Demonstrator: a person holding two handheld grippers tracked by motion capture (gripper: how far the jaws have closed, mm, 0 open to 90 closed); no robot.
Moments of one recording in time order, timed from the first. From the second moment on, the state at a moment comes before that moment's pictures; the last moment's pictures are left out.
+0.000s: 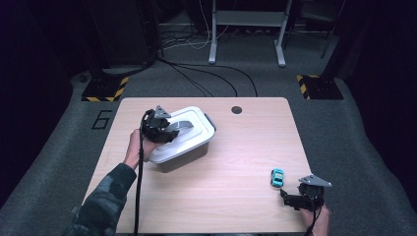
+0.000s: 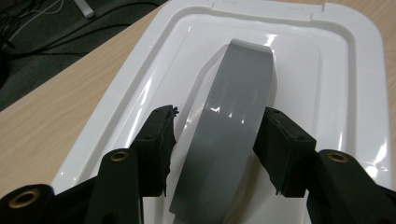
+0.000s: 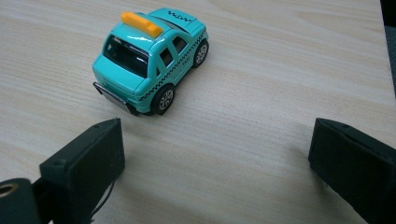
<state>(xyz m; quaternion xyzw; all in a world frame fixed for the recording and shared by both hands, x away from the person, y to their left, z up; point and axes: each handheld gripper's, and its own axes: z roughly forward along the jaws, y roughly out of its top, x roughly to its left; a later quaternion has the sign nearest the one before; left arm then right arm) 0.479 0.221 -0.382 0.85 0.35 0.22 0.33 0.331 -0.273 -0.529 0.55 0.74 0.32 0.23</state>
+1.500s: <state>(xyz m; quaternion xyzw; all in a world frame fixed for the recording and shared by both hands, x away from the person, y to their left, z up) 0.459 0.177 -0.388 0.85 0.32 0.18 0.37 0.331 -0.273 -0.529 0.55 0.74 0.32 0.23</state>
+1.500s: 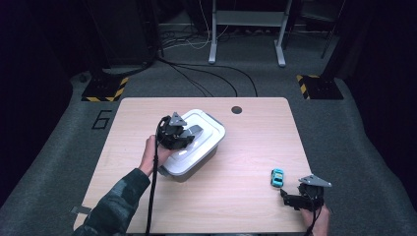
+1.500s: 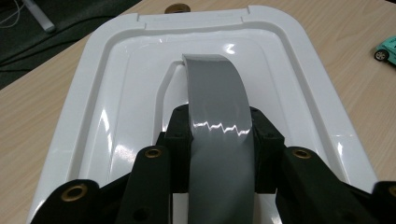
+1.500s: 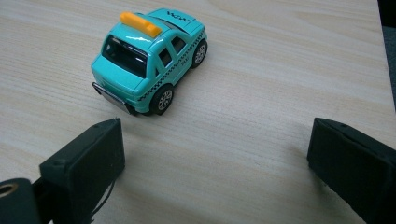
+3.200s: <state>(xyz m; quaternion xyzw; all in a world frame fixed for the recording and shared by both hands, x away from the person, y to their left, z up) 0.446 0.111 -0.392 0.85 0.31 0.10 0.41 0.332 -0.273 -0.529 0.55 0.74 0.32 0.23</state>
